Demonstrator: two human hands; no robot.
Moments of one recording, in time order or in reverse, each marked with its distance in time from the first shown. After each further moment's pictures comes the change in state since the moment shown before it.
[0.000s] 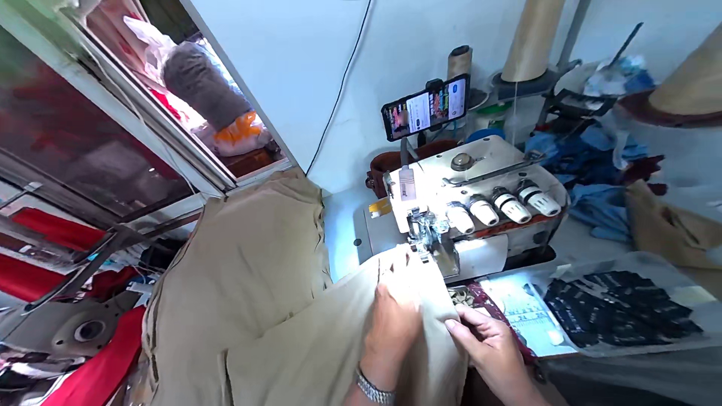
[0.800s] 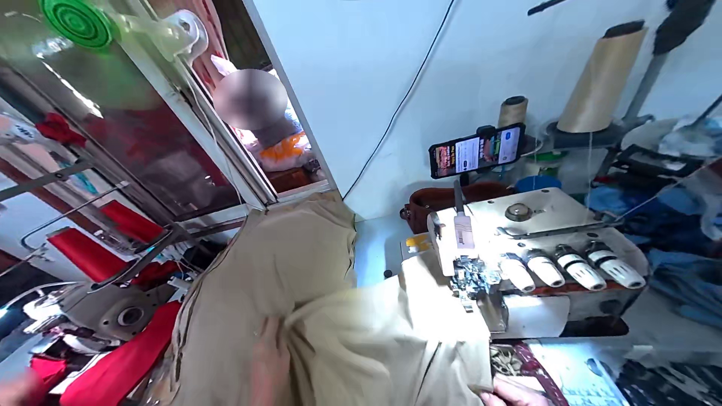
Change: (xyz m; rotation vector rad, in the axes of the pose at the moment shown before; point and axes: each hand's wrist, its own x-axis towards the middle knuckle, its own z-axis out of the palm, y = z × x) left_hand -0.064 -0.169 -0.158 0.390 0.335 -0.292; right_hand 0.006 0.013 -0.013 -0.245 -0.272 -0.053
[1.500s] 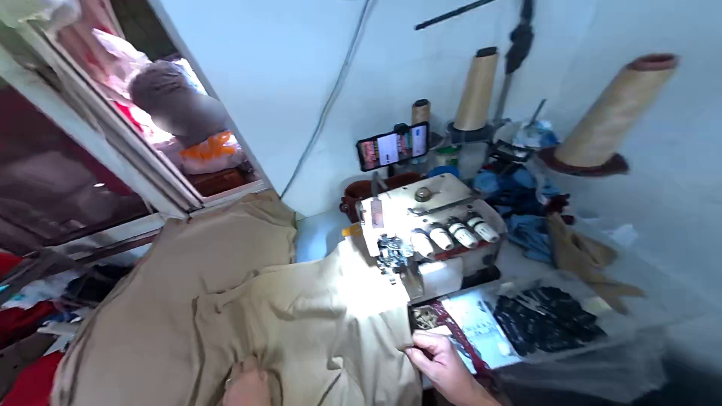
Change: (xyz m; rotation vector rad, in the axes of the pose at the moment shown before) left_hand -0.054 0.029 0.044 0.226 -0.410 -0.282; right_hand -0.001 0.033 0.002 0.040 0.027 -0.133
